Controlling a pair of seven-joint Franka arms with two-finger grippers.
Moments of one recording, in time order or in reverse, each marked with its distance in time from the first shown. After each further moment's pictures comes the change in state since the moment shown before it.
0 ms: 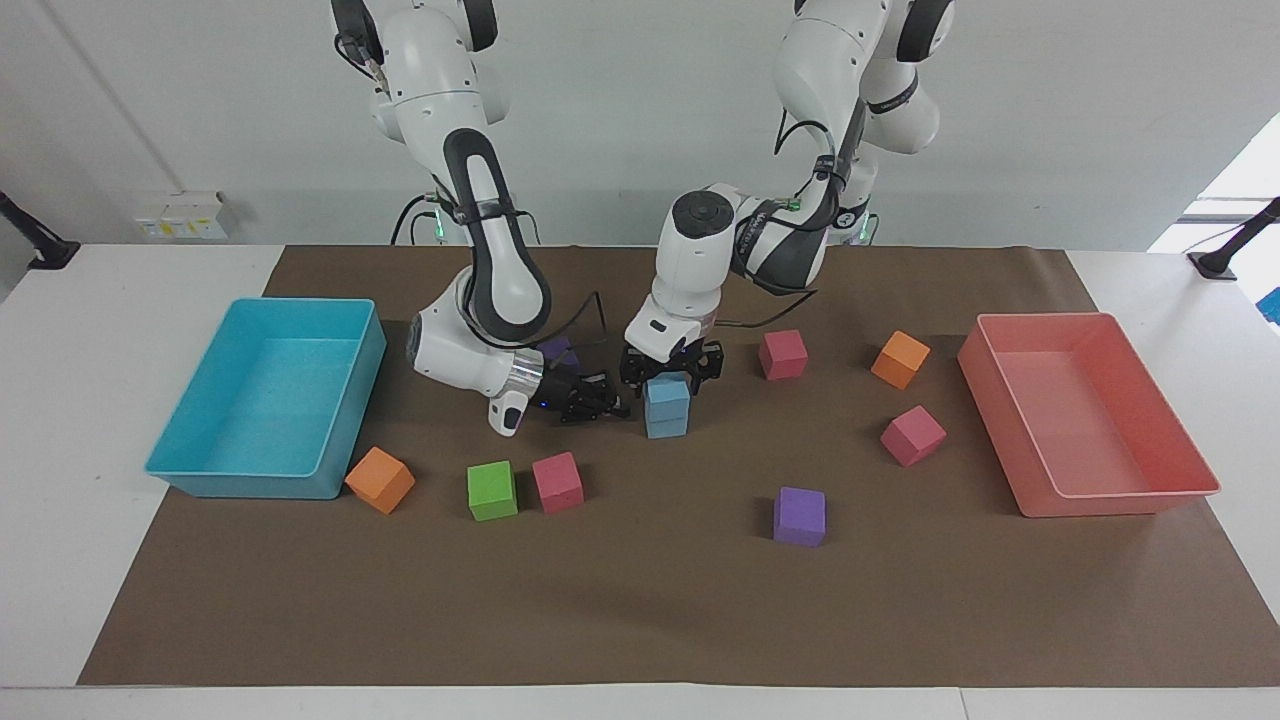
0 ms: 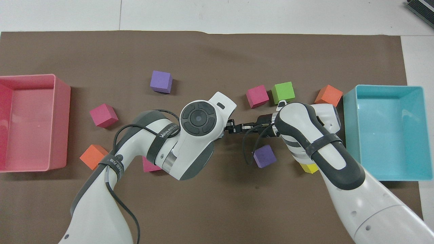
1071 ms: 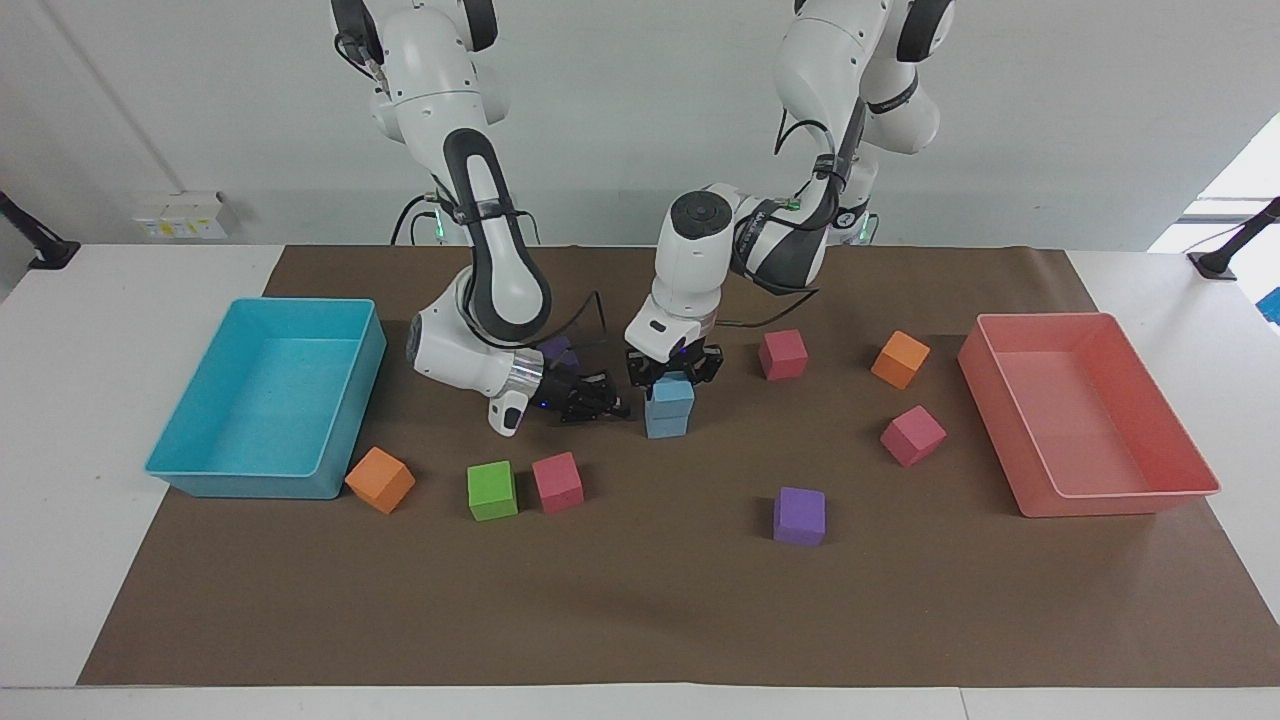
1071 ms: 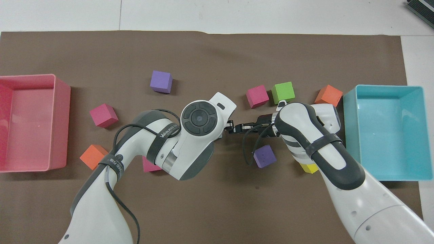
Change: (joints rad) left arm 0.000 0.000 0.000 0.001 0.004 -0.008 0.005; right arm 0.000 0.000 0.000 0.000 0.000 0.000 0.000
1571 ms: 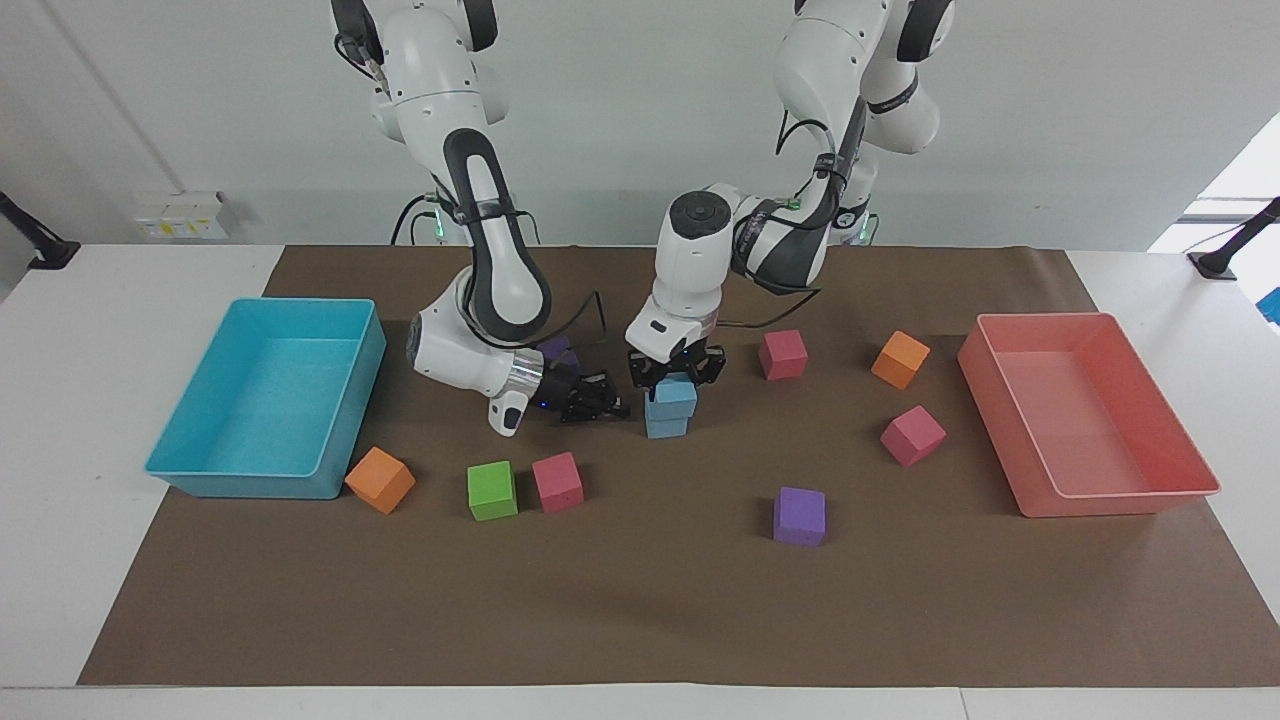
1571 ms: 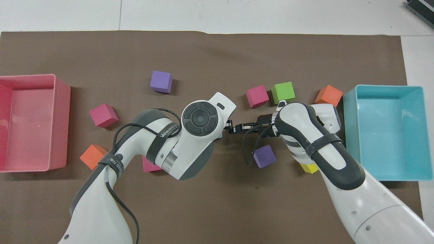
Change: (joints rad) left arm 0.000 0.000 0.002 0.000 0.027 -0.011 0.000; right arm 0.000 0.000 0.000 0.000 0.000 0.000 0.000
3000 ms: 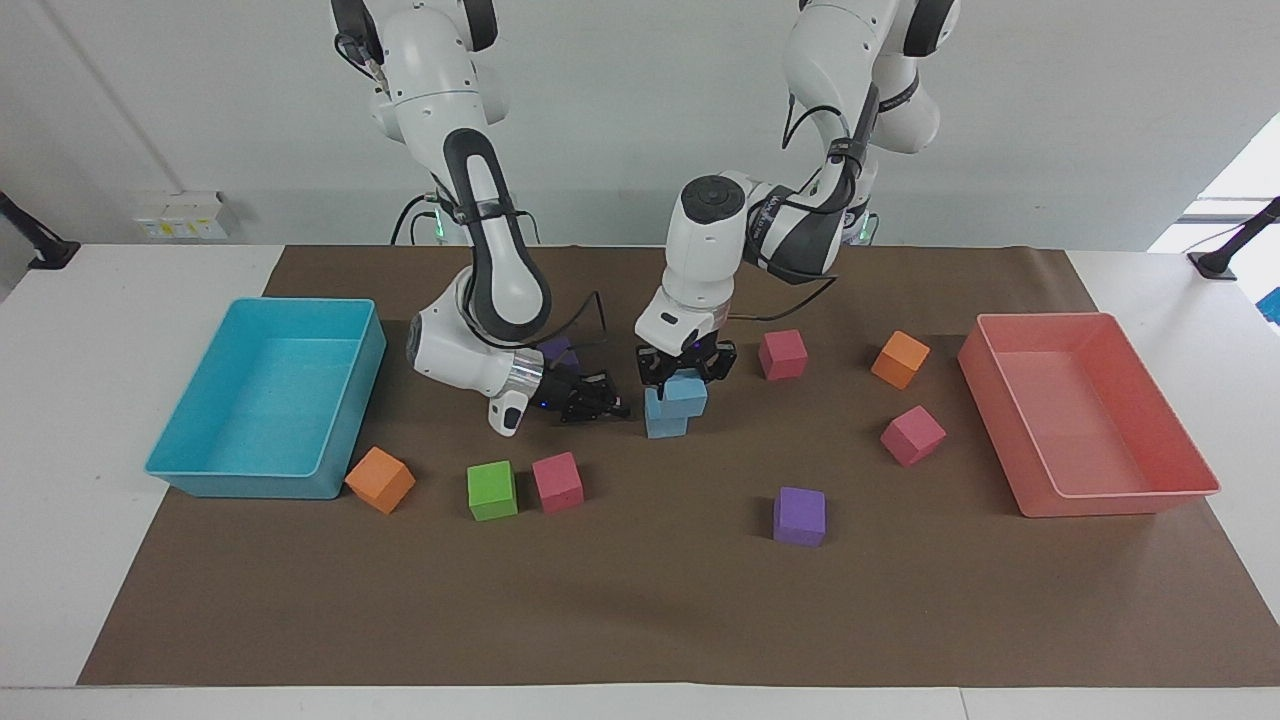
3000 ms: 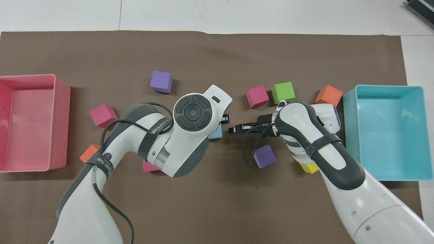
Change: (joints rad) left arm 0.011 -0.024 0.010 0.030 0.014 -0.035 0.003; right arm 0.000 0.000 0.000 0.000 0.000 0.000 0.000
